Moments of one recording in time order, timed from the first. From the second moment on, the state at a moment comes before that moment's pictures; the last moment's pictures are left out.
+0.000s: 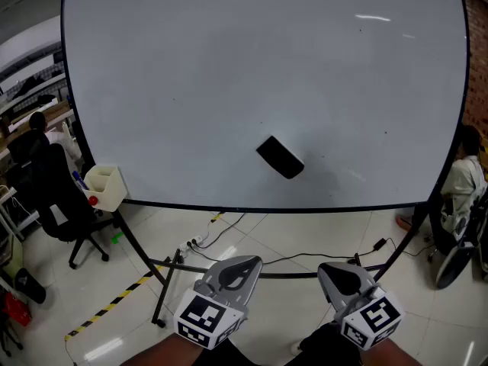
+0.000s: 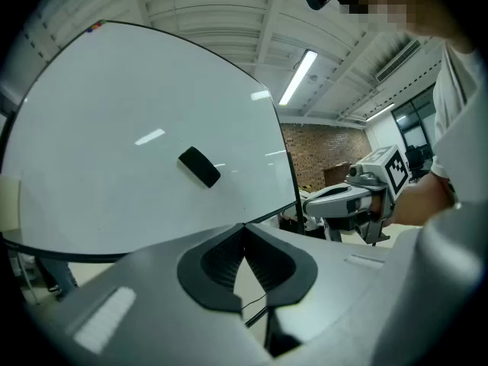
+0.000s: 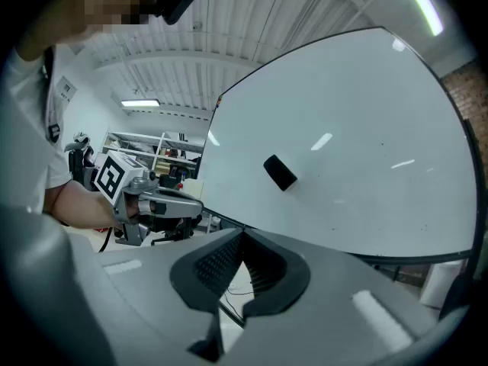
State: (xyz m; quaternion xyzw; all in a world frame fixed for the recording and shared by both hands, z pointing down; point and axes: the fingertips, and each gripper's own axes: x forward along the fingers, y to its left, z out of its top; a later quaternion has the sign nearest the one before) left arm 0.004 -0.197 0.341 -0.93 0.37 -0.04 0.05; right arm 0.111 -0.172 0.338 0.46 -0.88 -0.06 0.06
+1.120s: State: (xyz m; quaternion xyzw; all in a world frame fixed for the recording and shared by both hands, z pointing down) left arm -0.004 -0.244 0.287 -0.92 0.39 -0.01 0.08; right arm 0.114 -0.230 0.284 0.46 -0.88 -0.07 0.05
